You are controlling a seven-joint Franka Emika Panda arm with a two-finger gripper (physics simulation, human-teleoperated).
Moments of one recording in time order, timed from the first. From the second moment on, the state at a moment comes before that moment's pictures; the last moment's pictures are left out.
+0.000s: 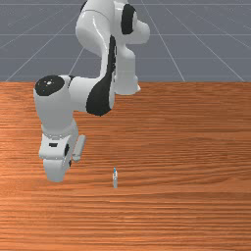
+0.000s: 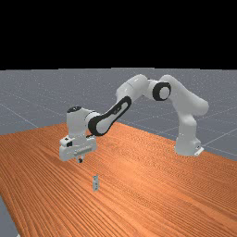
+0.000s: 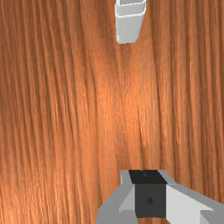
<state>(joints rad) -0.20 0.95 -0.07 -1.19 0.02 2.08 -0.97</state>
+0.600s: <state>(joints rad) -0.02 0.87 -0.05 -1.32 0.02 2.13 -0.75</state>
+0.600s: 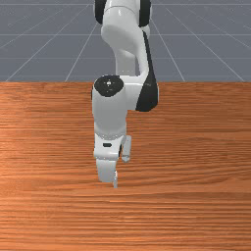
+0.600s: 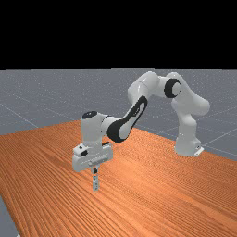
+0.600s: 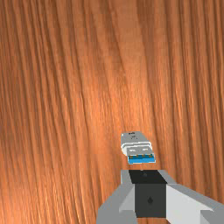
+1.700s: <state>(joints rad) -0.11 0.93 -0.05 -1.26 0.01 2.12 -0.91</state>
